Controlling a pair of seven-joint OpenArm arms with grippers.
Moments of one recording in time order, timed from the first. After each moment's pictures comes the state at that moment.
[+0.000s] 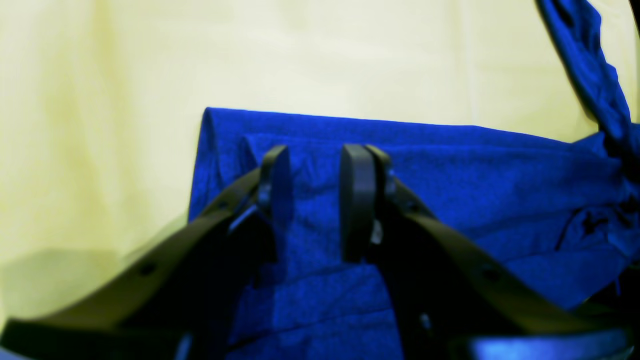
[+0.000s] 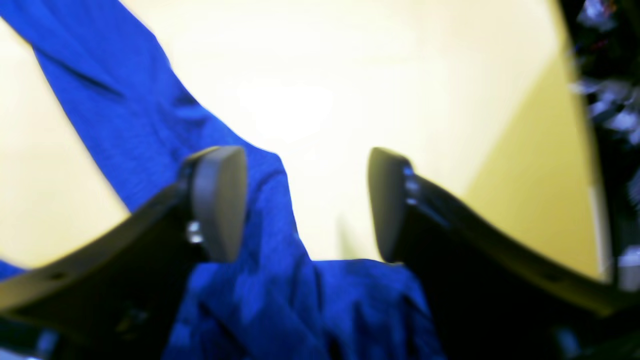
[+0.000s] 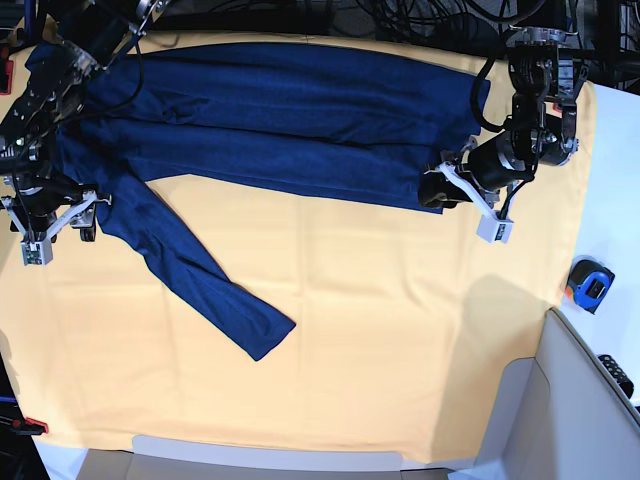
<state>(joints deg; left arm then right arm) 7.1 -19.3 -4.7 100.0 -47.2 -8.7 56.5 6.9 9.5 38.4 98.7 12.6 38.0 -63.4</state>
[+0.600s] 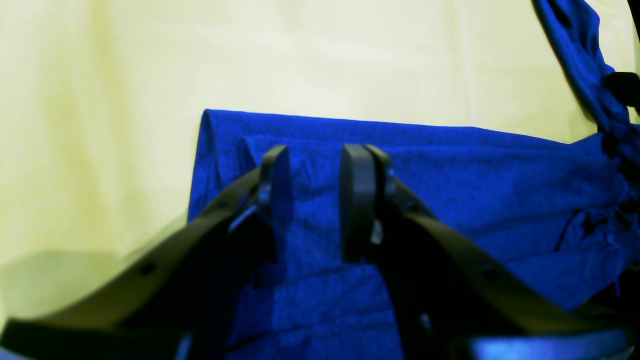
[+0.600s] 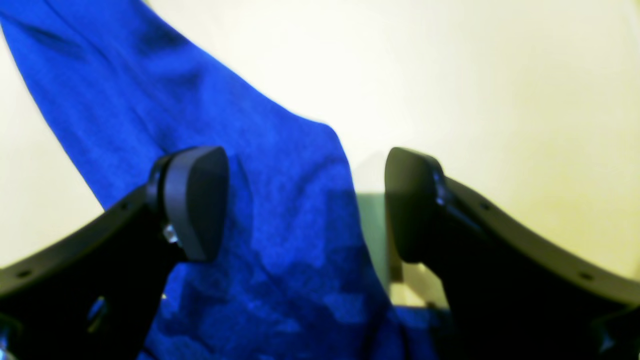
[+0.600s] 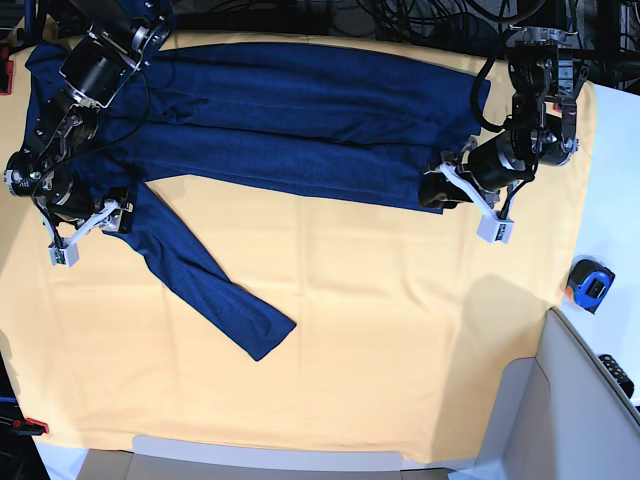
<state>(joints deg) 7.1 -19.3 -4.7 100.0 -47.1 -8.7 56.5 13.3 9.4 38.9 78.6 12.7 38.0 -64.0</state>
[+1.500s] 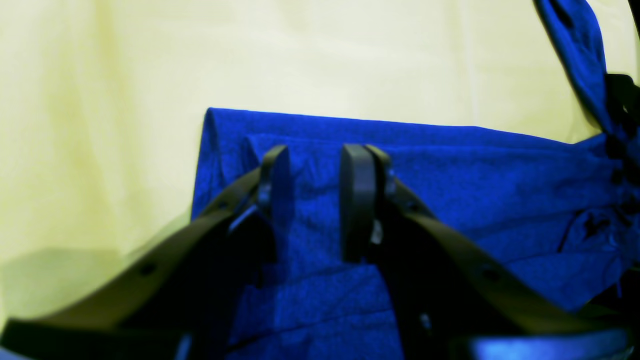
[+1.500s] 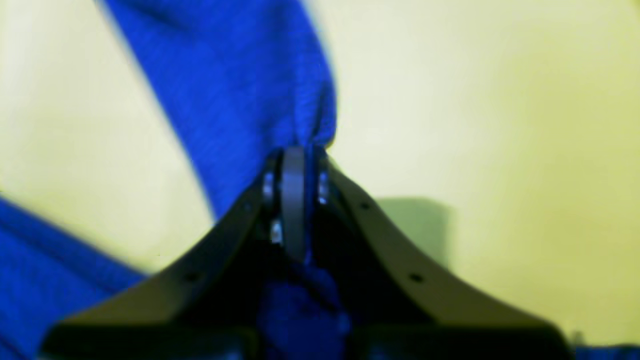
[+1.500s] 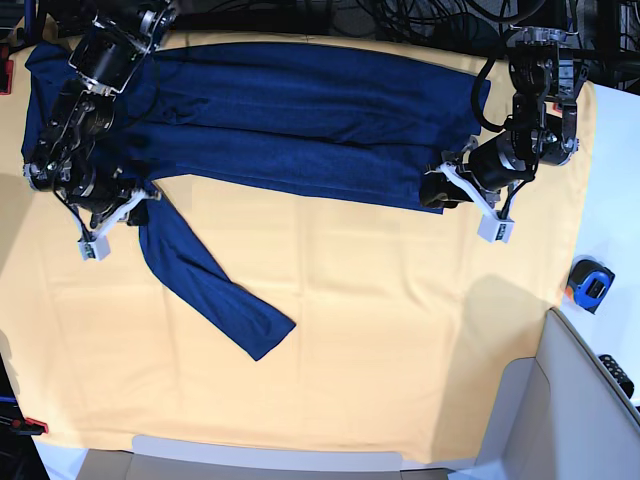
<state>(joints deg) 7.1 -19.4 -4.7 99.9 -47.1 -8.7 56.5 7.5 8.1 31.1 84.1 24.3 37.6 -68.0</state>
